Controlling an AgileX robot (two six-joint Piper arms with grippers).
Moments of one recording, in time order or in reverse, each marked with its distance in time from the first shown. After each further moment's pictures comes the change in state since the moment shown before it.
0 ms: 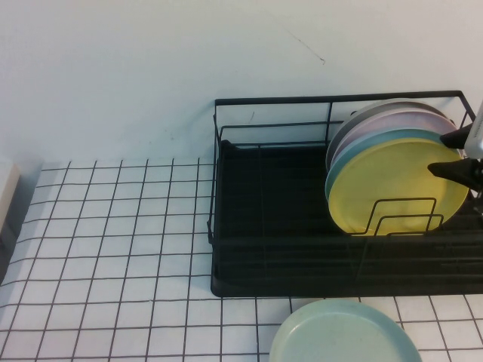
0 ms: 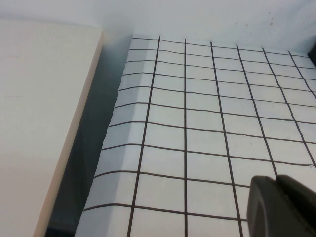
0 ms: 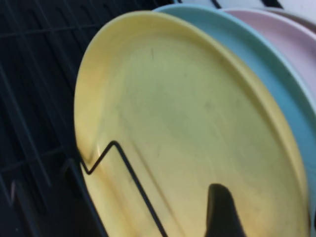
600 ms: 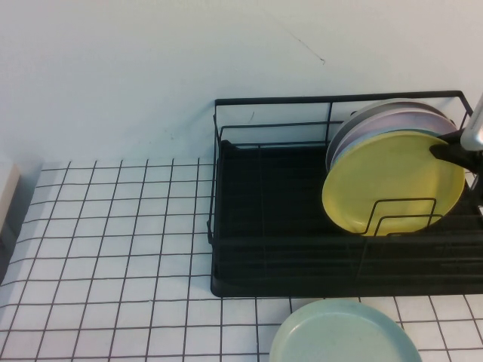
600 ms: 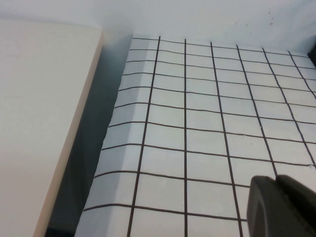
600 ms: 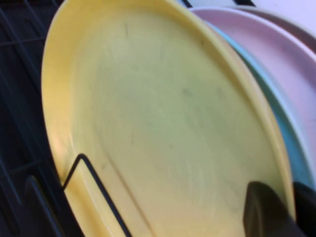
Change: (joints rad) right arm 0.000 0.049 -0.013 0.115 -0.025 -0.065; left arm 0.000 0.000 0.000 0.000 0.000 0.000
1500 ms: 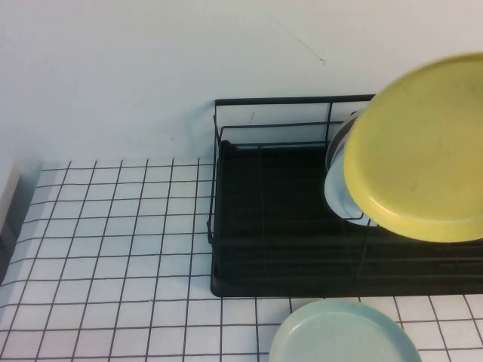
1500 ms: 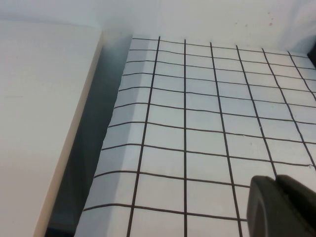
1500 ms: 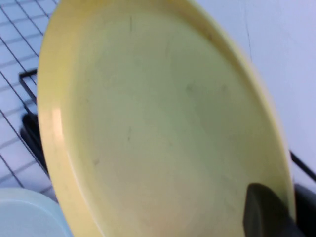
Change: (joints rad) right arm 0.000 -0.648 -0.087 -0.604 0.302 0.948; left arm 0.000 0.000 0.000 0.000 0.000 0.000
